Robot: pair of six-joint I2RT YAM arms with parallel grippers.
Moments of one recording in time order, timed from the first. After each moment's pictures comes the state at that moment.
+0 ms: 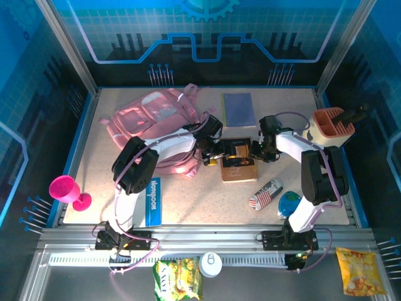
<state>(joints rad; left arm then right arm) -0.66 2.08 1.52 -0.54 0.42 -0.90 0.17 1.73 1.04 -0.62 -0.13 0.43</state>
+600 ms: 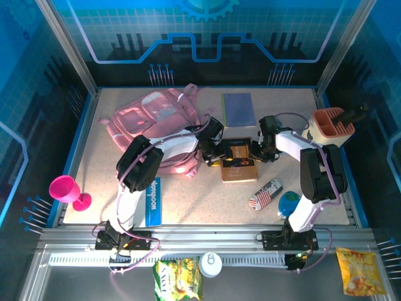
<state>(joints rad) -0.66 2.13 1.53 -0.52 0.42 -0.93 0.17 1.75 1.05 -0.62 -0.16 0.44</state>
